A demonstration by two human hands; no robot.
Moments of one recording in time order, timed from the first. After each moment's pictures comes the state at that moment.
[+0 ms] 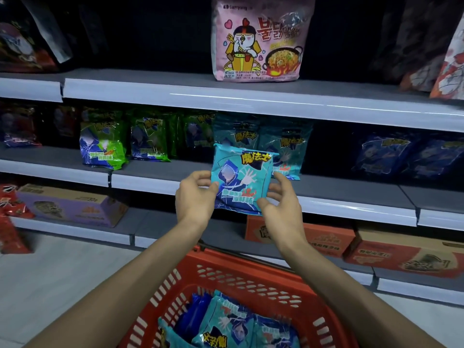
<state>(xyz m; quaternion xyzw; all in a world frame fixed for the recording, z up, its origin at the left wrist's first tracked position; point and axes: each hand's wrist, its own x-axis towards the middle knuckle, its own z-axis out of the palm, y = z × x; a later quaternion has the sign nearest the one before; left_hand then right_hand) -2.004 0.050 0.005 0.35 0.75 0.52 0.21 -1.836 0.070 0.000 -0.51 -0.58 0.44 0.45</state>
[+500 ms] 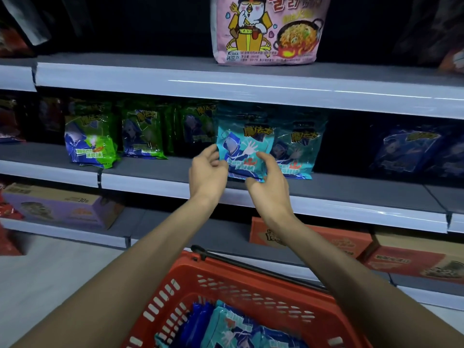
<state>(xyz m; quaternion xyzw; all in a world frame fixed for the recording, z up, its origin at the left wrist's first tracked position) -2.027 0.140 -0.016 0.36 0.68 0.59 0.26 -1.886 0.138 -0.012 -0.50 -0.66 0.39 0.41</state>
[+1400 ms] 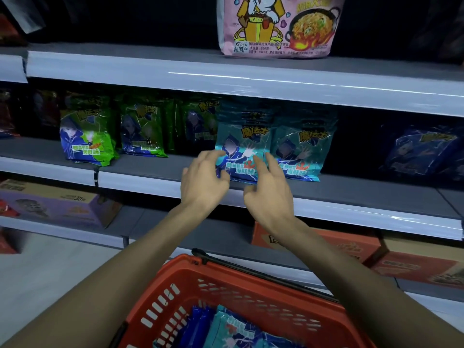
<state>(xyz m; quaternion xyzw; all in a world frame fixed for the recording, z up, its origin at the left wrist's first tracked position) -2.047 0.132 -0.025 0.55 0.75 0.35 0.06 -1.898 0.157 -0.031 -0.53 -0.79 0.17 0.27</state>
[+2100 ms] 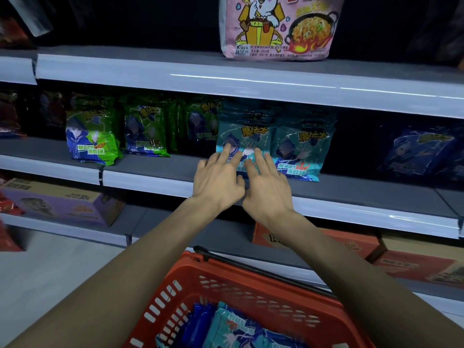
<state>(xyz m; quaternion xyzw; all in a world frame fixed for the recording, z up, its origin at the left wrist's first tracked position) -2.029 0.137 -0.015 0.64 0.76 0.12 -0.02 -1.898 0.160 -0.028 -0.50 -0.85 0.04 0.14</state>
